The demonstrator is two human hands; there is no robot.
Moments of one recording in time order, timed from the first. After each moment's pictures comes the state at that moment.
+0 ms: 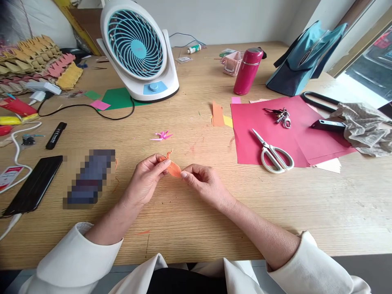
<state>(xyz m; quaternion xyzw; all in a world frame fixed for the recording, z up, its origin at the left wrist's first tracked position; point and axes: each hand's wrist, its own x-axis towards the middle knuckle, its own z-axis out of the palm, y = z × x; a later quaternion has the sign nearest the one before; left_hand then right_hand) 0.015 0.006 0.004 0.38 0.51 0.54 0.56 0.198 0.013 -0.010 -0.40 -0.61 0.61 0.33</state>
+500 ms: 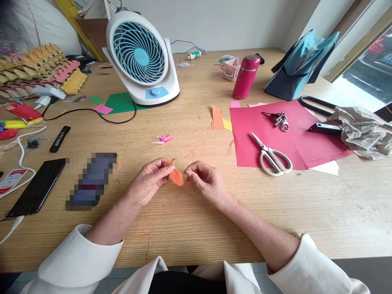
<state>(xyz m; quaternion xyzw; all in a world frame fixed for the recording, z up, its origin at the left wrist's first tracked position) 0.010 0.007 0.005 0.37 0.49 0.47 0.63 0.202 0.014 -0.008 -0.37 -0.62 0.58 0.38</state>
